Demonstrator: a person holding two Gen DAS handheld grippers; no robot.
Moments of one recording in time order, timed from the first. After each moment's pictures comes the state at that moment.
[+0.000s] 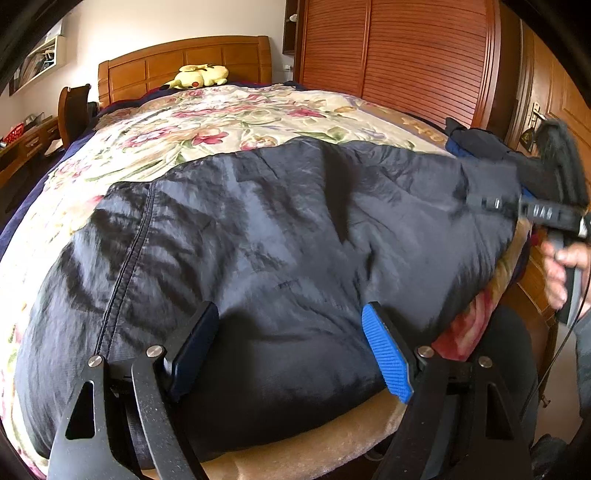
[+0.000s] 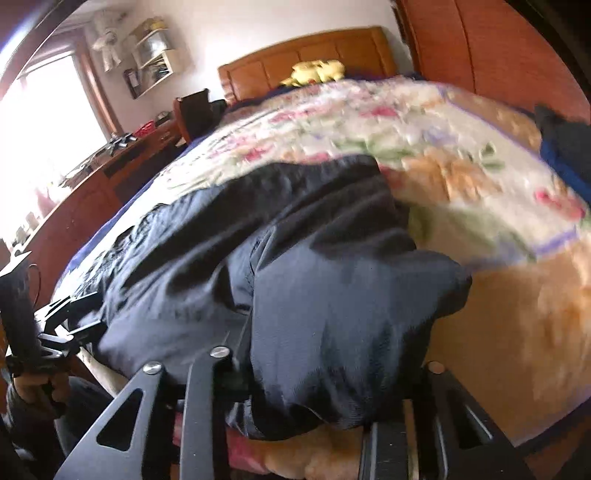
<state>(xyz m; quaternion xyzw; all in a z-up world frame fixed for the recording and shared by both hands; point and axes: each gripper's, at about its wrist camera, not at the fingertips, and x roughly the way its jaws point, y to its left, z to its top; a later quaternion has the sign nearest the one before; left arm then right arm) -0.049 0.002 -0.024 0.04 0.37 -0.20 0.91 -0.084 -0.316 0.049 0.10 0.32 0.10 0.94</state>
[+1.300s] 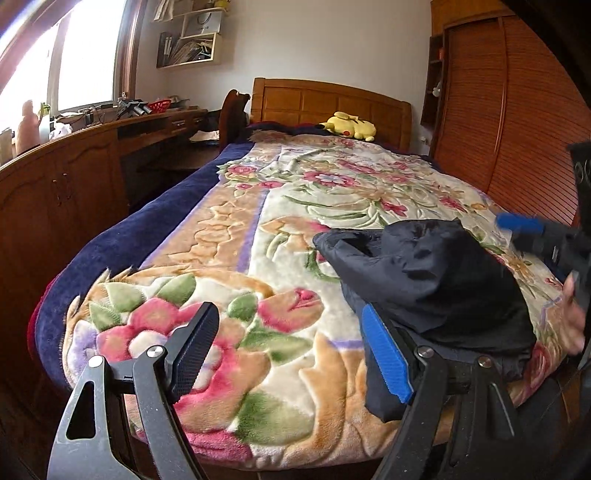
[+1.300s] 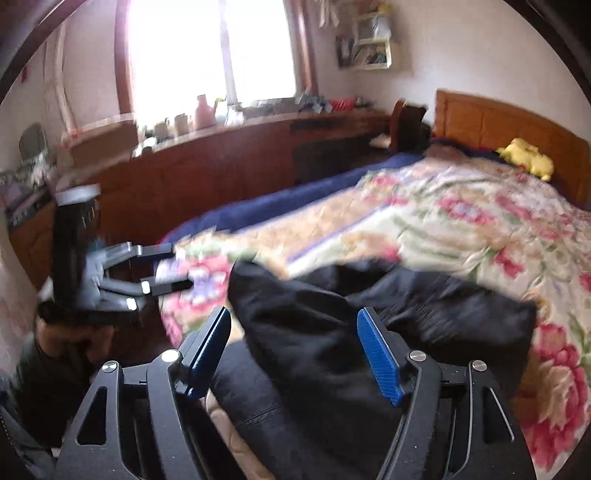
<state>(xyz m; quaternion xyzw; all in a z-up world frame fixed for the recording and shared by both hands) -0.105 0.235 0.029 -0.06 0.29 0.03 0.95 -0.038 -0.010 0.150 -0.07 0.22 0.38 0.90</state>
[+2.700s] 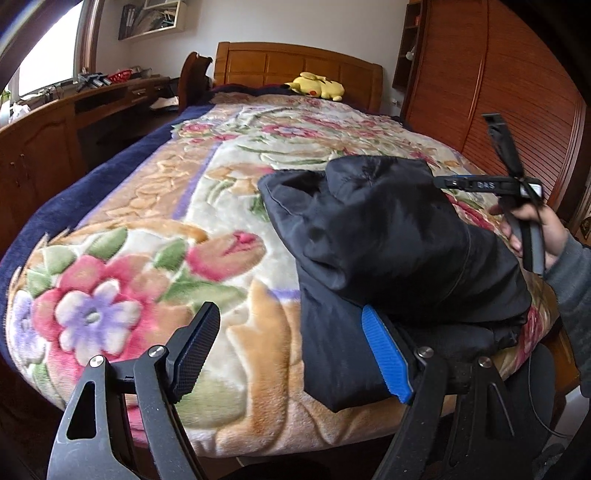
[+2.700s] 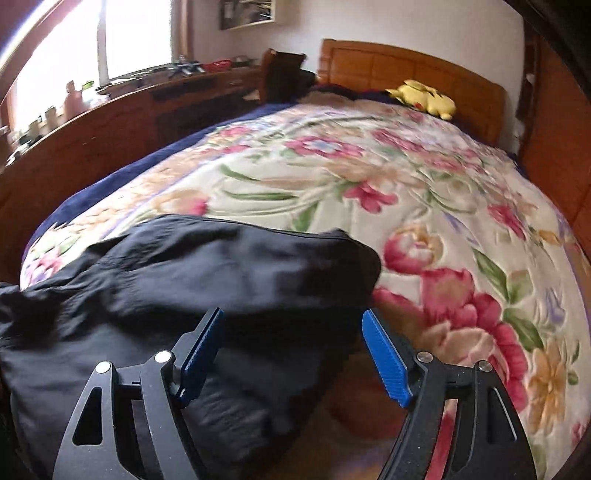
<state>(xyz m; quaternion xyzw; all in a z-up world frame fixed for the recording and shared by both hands) -0.087 0.192 -0.019 -0.06 0.36 -0.04 0.93 0.083 -0.098 0.065 -0.07 0.34 0.18 0.92</state>
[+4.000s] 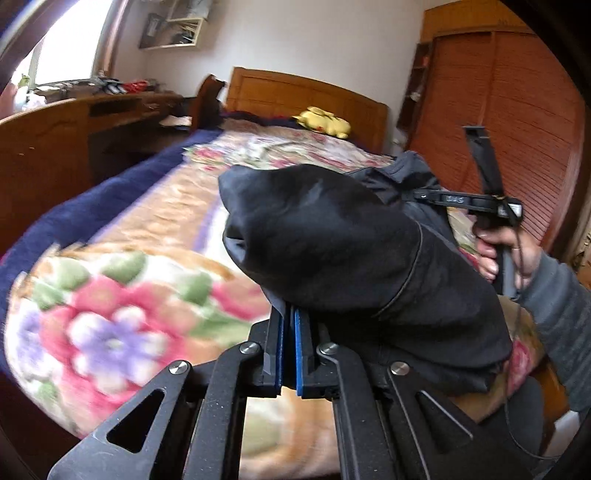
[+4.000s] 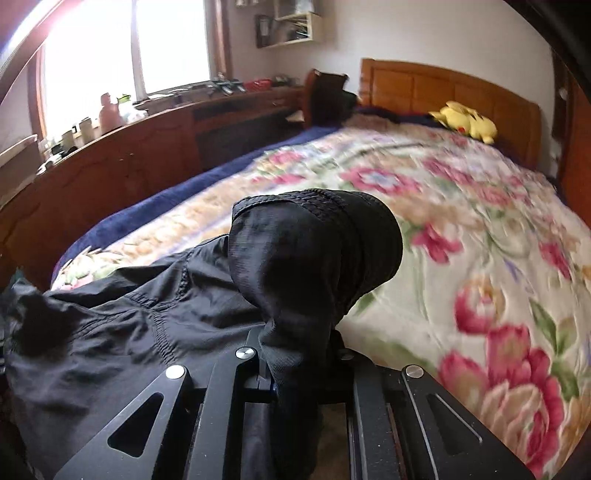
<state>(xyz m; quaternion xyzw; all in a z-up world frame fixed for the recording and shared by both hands) -0.101 0.234 0.004 -0.10 0.29 -0.03 0.95 0.126 -0.014 0.096 -0.07 0.28 0.28 0.92</state>
